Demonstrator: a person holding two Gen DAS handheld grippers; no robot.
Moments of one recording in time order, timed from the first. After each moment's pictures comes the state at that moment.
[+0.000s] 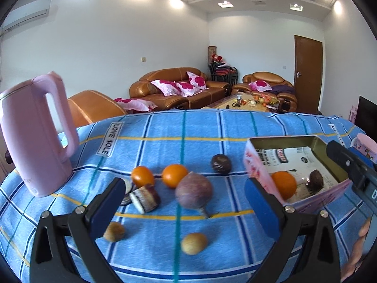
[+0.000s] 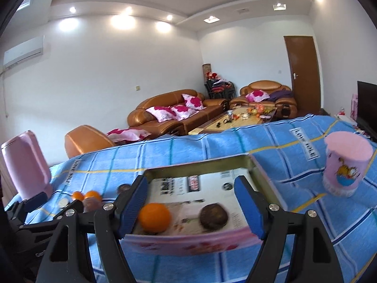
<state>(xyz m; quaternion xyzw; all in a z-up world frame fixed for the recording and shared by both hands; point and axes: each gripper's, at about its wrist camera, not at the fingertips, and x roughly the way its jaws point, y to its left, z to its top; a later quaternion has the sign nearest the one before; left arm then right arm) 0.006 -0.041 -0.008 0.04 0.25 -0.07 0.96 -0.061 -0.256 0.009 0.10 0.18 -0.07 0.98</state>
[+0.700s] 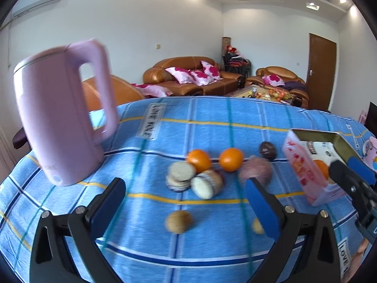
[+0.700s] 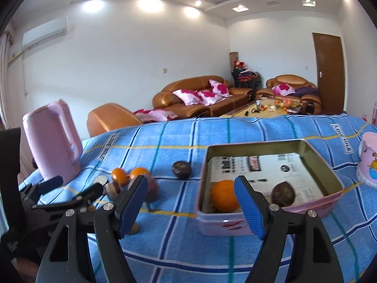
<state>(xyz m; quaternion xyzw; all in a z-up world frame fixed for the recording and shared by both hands) 0.018 0.042 -0.017 0.02 0.29 -0.04 0.96 -0.048 -0.170 0.002 0.06 0.23 0.01 0.97</state>
